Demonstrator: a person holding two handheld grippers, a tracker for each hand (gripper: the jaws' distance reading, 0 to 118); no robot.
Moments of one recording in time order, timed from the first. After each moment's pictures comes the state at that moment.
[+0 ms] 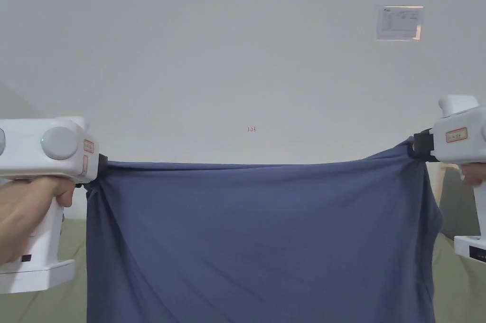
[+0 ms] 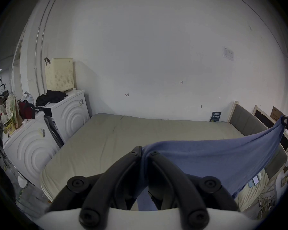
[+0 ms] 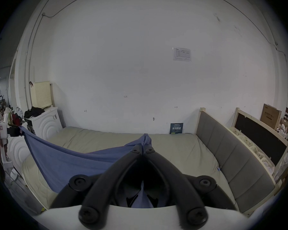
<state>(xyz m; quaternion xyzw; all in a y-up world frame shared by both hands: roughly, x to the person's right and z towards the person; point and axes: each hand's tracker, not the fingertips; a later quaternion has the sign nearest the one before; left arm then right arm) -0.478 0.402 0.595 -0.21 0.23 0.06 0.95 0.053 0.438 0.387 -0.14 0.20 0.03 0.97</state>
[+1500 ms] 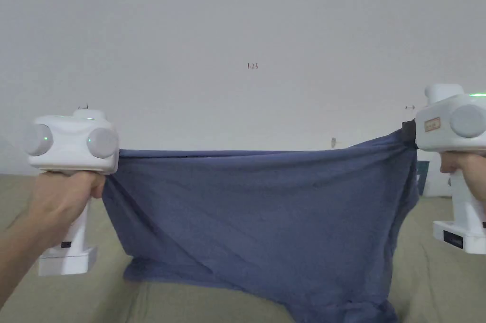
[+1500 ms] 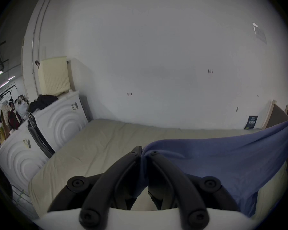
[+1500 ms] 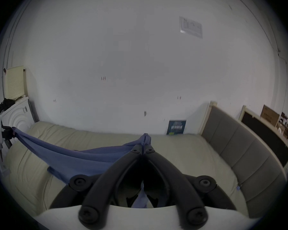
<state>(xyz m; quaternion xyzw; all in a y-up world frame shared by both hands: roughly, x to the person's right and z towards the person) -0.560 0.220 0.246 -0.26 0.30 0.03 0.92 -0.071 0.277 0.066 -0.20 0.15 0.06 0.97</state>
